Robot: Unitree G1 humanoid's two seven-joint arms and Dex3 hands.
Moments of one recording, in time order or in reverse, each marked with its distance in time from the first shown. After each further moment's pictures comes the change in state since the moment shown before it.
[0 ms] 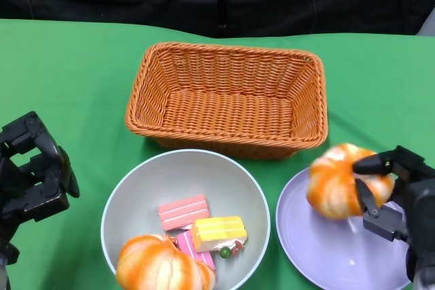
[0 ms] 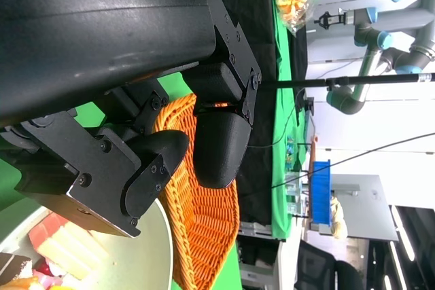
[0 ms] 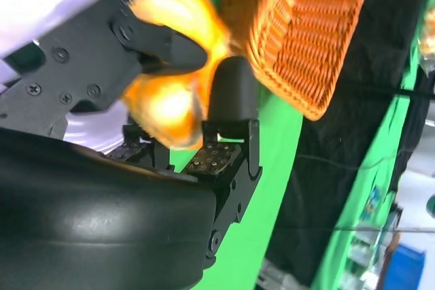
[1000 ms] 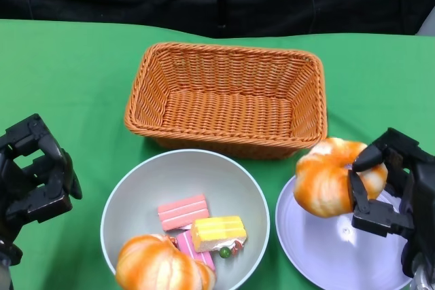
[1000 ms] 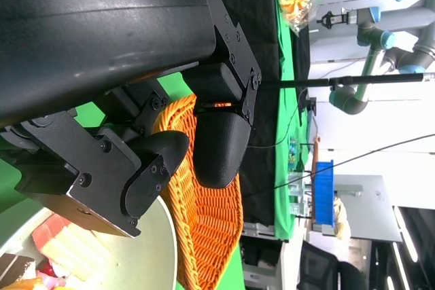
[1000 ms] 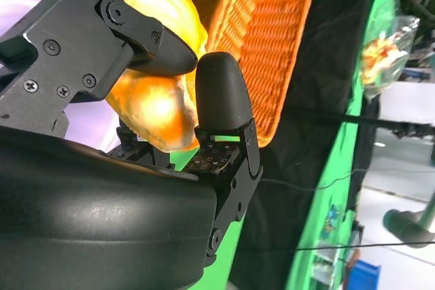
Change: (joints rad) left arm -0.007 -0.009 -0.003 0.029 0.010 -0.019 -0.001; right arm 0.032 0.043 0.007 -0.185 0.085 0.064 0.069
